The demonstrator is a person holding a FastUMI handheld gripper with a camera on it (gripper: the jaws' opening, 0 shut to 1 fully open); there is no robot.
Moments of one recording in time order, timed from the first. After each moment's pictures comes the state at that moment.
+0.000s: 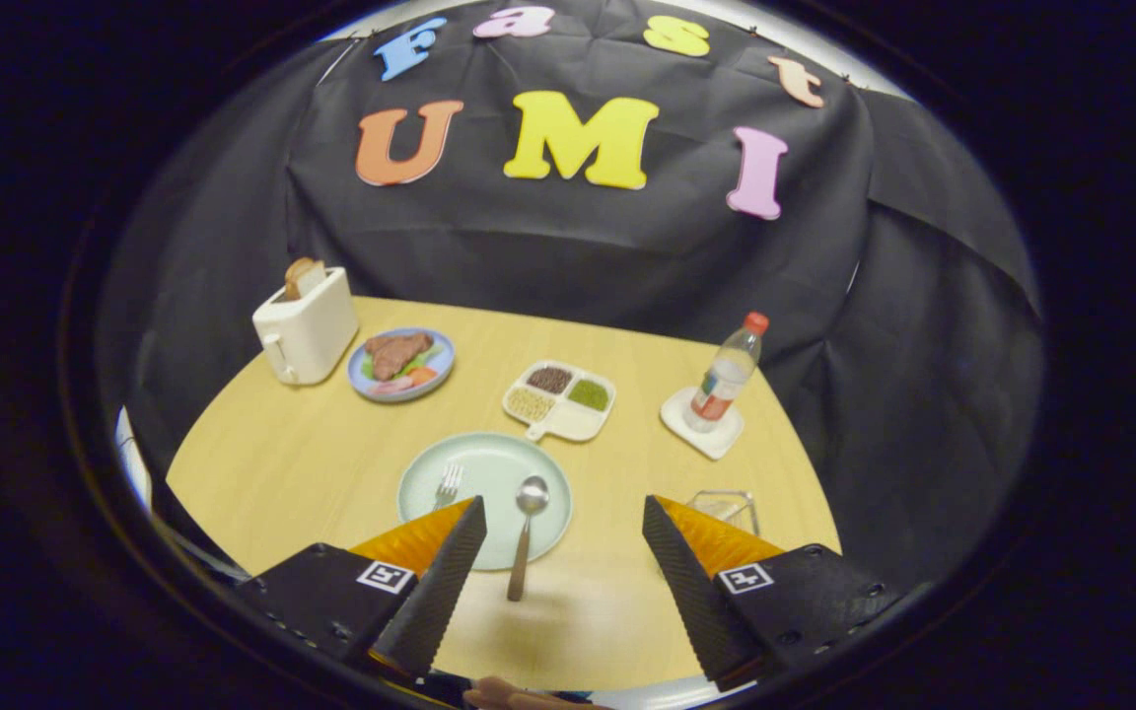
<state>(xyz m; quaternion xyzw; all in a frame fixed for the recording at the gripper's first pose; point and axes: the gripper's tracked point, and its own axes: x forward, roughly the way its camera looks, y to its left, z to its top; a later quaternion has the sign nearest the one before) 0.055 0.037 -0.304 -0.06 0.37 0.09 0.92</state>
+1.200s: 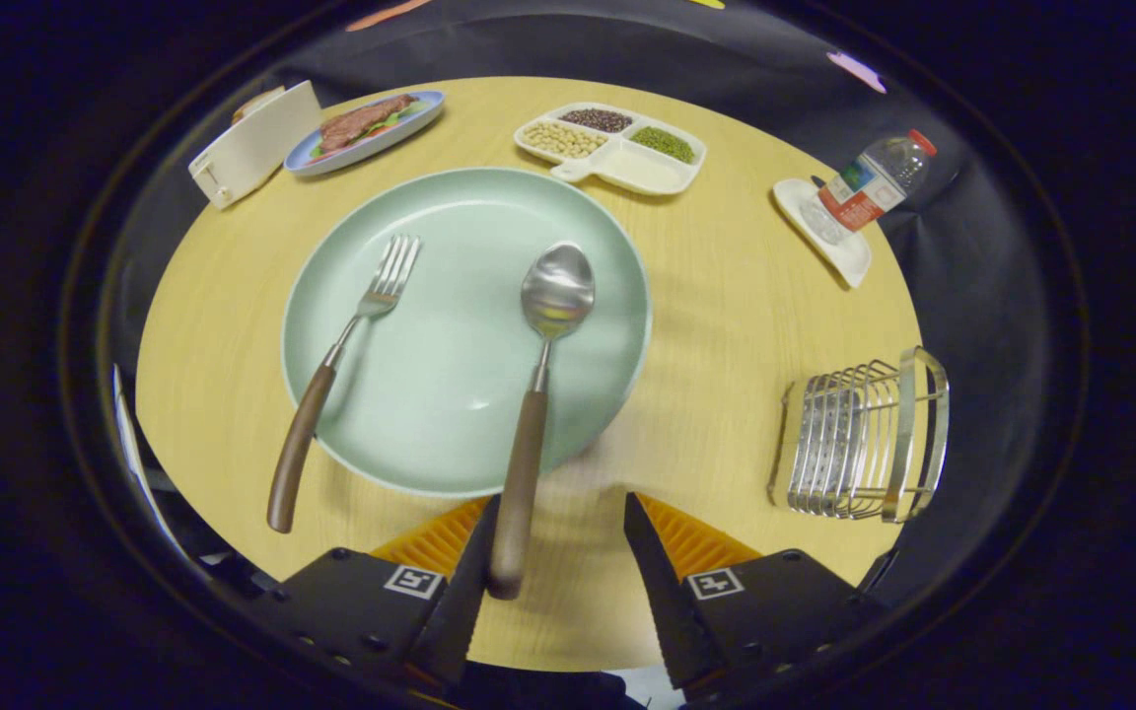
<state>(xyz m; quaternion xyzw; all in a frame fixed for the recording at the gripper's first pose) 0.042 0.034 -0.473 -0.12 0.63 0.09 0.76</state>
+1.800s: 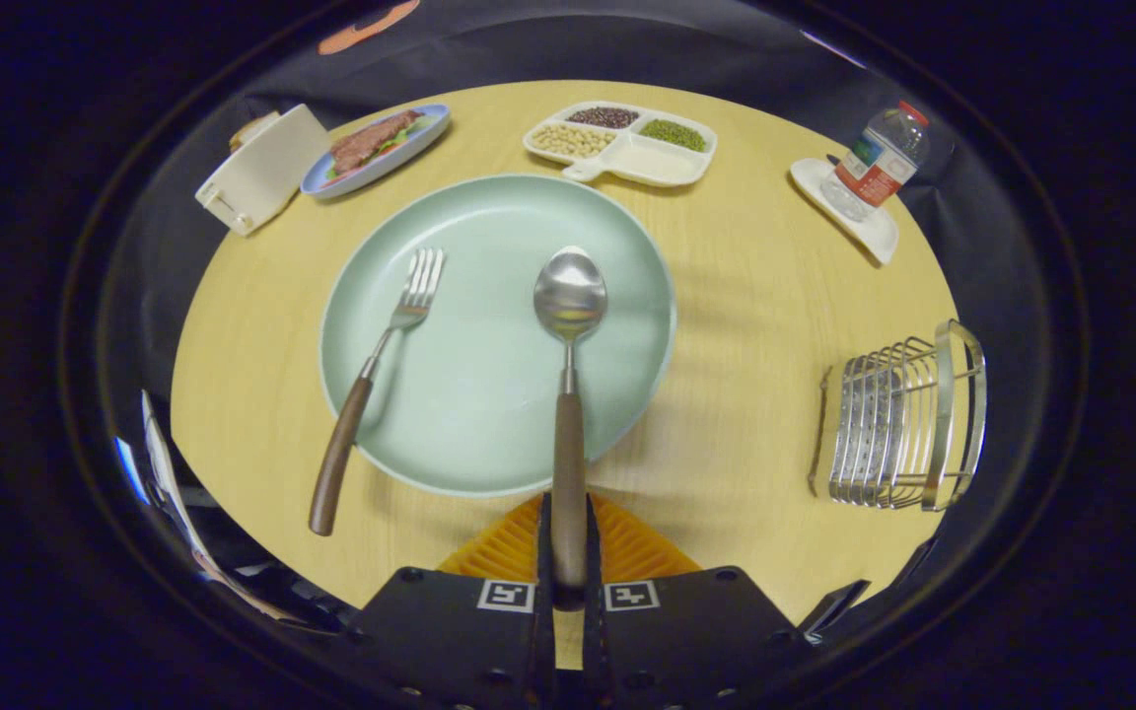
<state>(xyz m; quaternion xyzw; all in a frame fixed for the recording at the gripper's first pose) 0.037 0.054 -0.461 -0.04 0.62 0.14 0.77</state>
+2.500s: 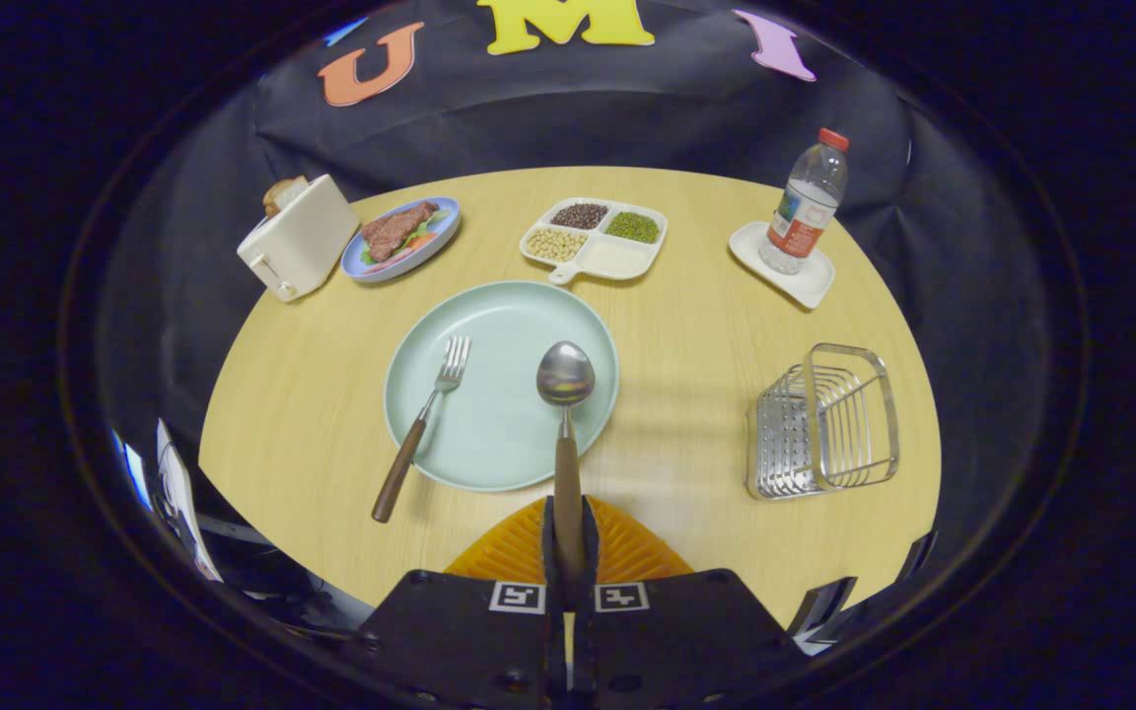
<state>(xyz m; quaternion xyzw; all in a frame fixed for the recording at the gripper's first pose) 0.034 0.022 -0.393 0.00 0.53 0.13 0.84</state>
